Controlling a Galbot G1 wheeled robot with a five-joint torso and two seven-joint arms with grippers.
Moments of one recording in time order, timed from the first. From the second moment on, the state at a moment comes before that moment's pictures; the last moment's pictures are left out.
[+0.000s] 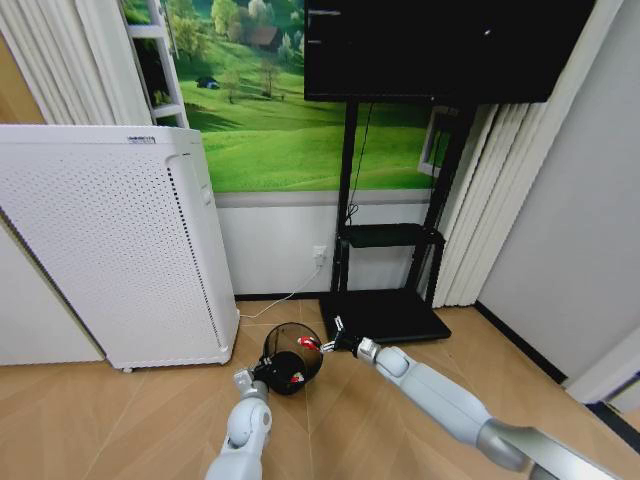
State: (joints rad) left arm 1.20 -1.61 -0.41 -1.66 -0.45 0.29 -0.32; right arm -0.47 0.97 -0.45 1.12 0.39 0.47 -0.37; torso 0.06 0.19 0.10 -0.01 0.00
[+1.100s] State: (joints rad) left arm 1.08 -1.59 -0.42 -1.58 -0.47 0.31 -0.33; right arm -0.58 1.00 -0.36 1.24 0.38 0.47 -0.25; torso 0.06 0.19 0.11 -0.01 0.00
